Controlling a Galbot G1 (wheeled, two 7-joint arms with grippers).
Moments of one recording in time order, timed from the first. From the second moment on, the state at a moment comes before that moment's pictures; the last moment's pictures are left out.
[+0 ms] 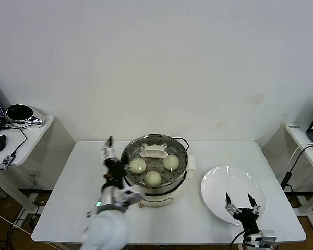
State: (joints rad) left arm 1.20 -1.37 -0.16 -2.20 1.07 0.74 0.20; right arm -1.61 1.32 0.64 1.89 0.34 0.02 0.03
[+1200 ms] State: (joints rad) left arm 1.70 -1.41 -0.68 -2.16 0.01 0.34 0.15; right arm -1.72 1.35 0.53 2.02 0.20 -0.06 0.02
